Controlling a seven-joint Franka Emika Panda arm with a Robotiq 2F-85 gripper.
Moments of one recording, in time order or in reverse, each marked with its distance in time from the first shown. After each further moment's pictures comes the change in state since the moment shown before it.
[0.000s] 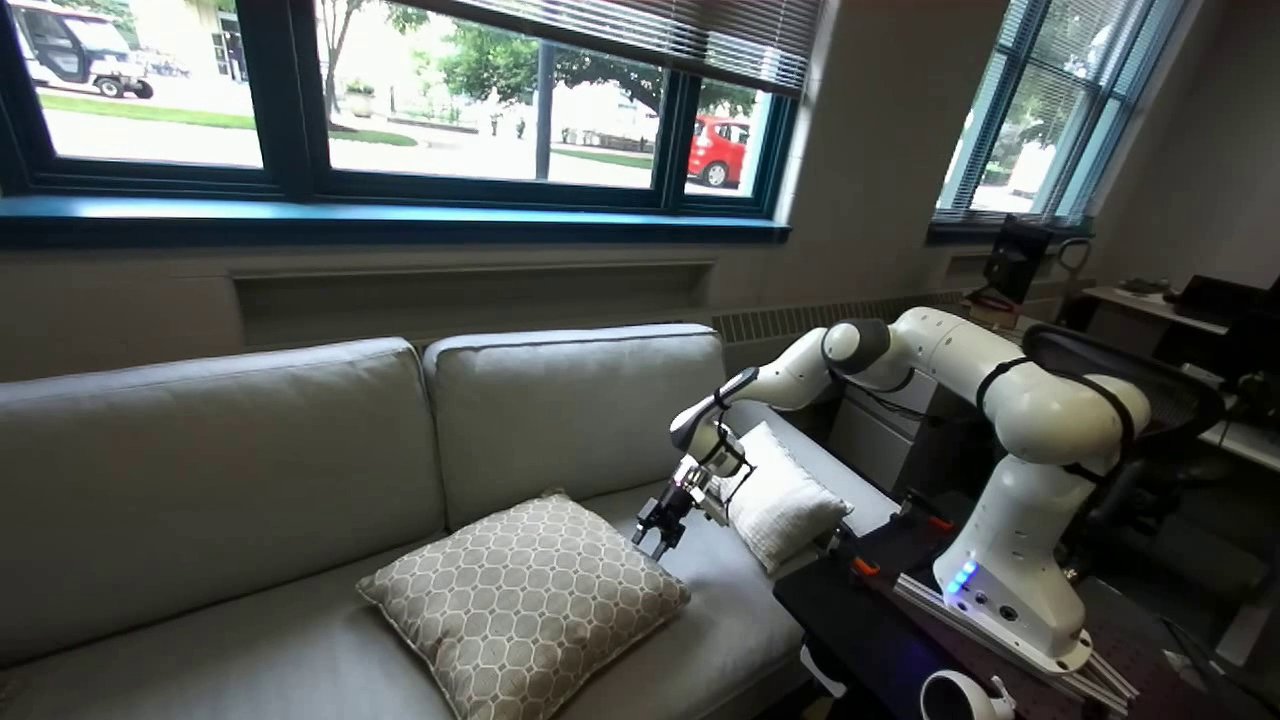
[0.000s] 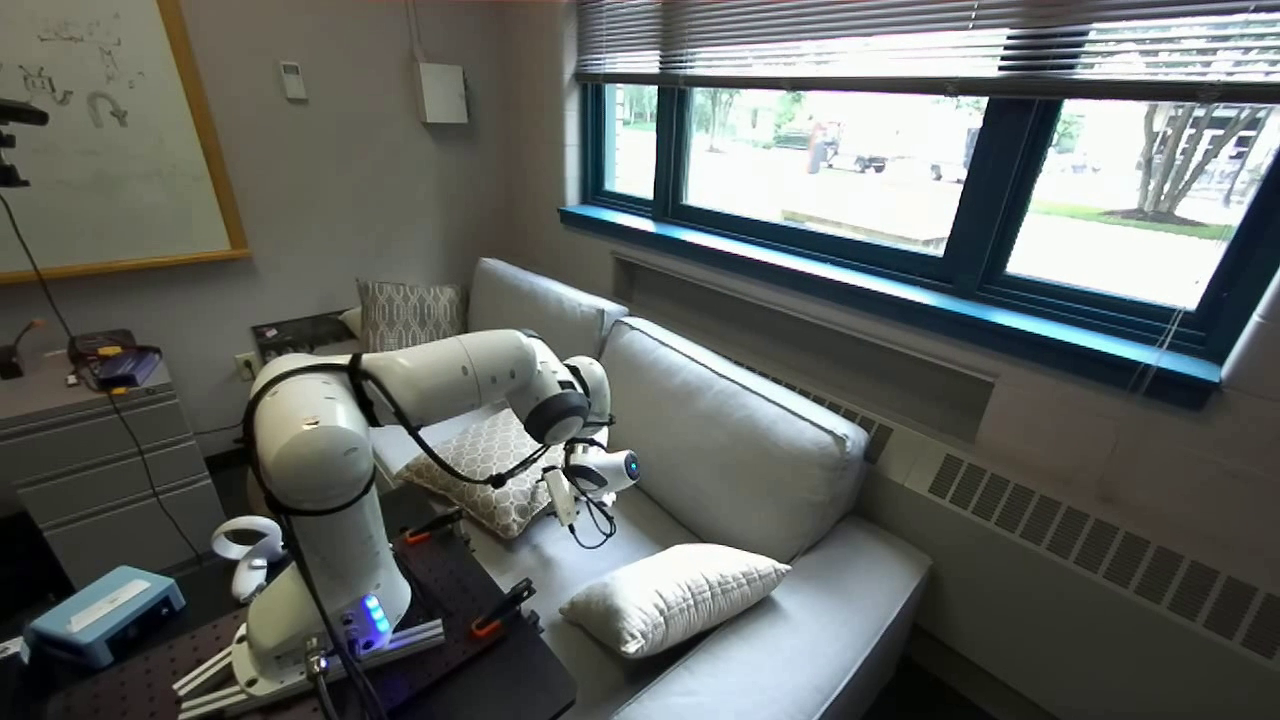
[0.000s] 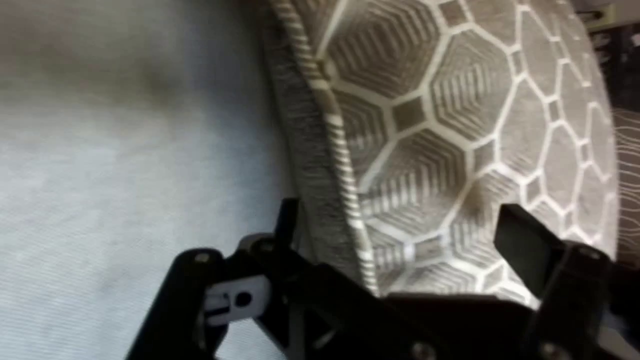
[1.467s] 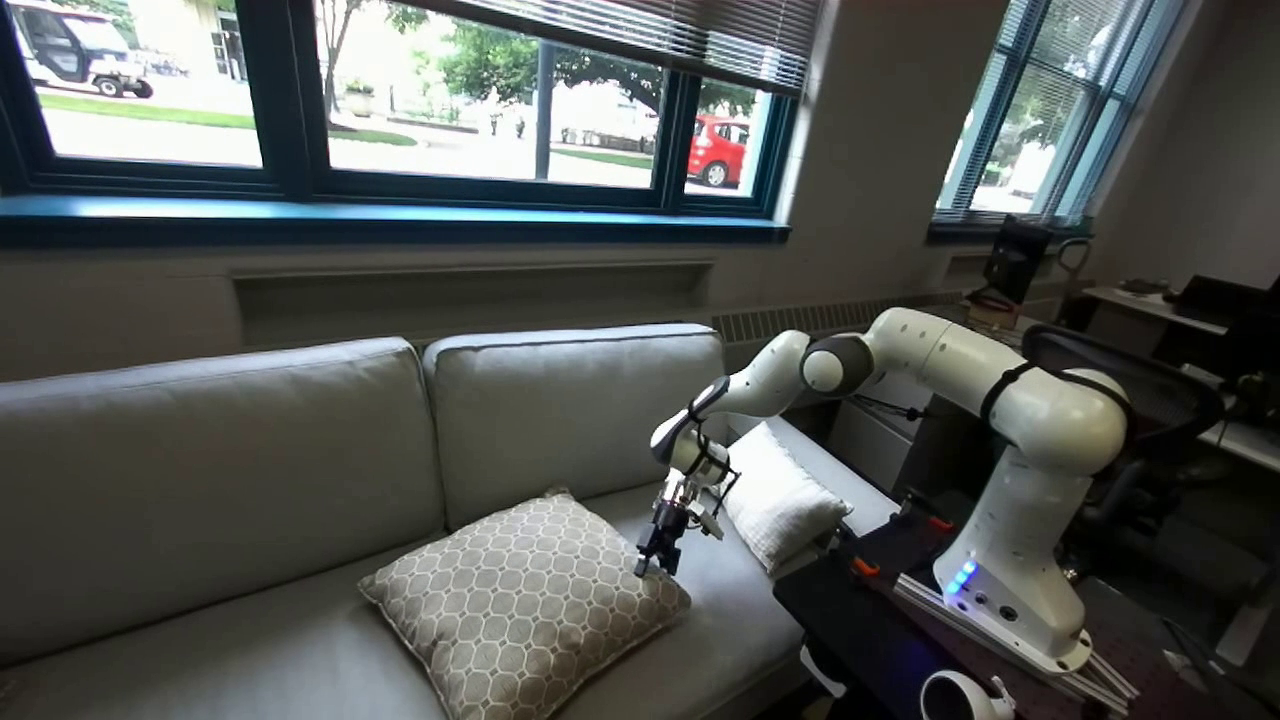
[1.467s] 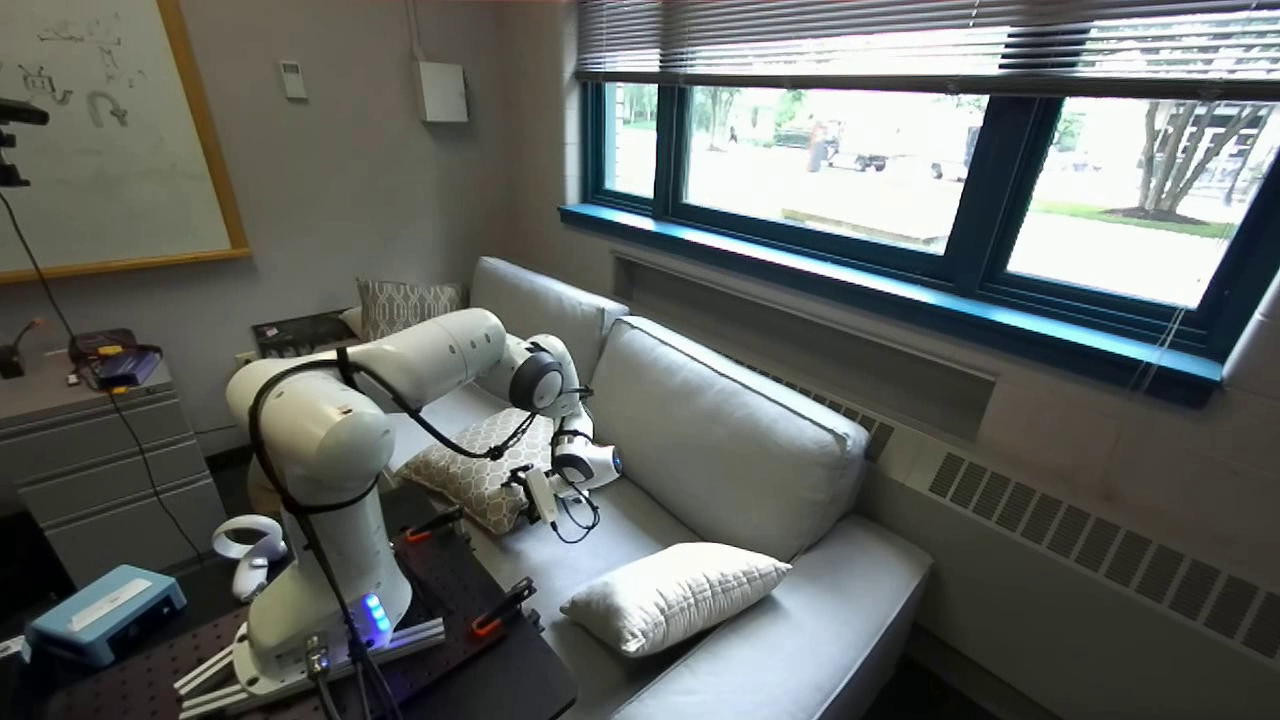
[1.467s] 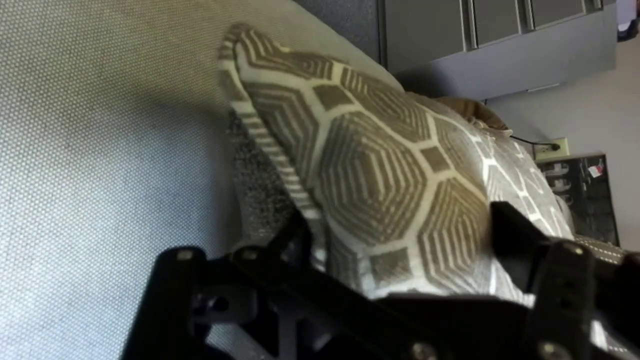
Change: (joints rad) arm 0.333 -0.026 -0.298 0.070 0.267 -0.353 -0.089
